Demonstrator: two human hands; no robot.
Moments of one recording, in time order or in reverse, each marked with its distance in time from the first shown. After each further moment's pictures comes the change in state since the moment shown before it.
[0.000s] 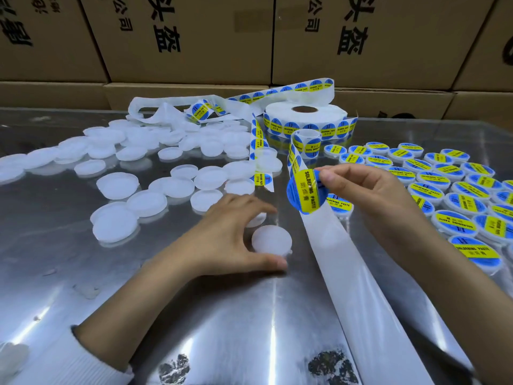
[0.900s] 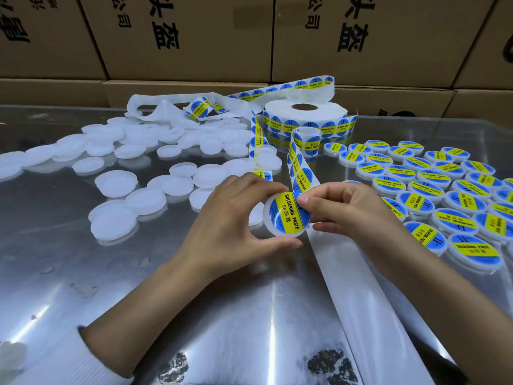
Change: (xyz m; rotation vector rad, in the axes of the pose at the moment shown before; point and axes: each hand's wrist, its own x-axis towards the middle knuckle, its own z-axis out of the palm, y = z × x) left_hand 0.001 0.017 0.002 -0.037 0.449 0.208; right_hand -0.007 0.004 0.017 -0.087 -0.061 0.246
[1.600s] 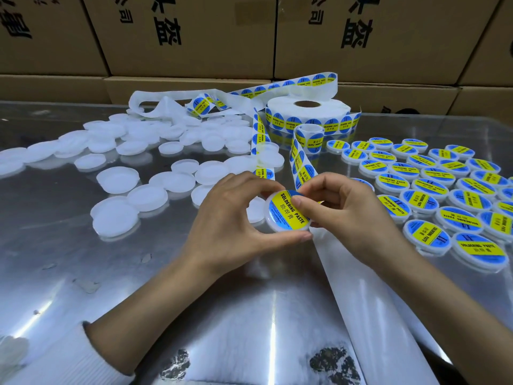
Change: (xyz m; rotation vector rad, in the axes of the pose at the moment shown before) left_hand -0.002 0.009 -0.002 -0.094 0.097 -0.100; right_hand 0.002 0.009 0.011 -0.074 0.024 -0.280
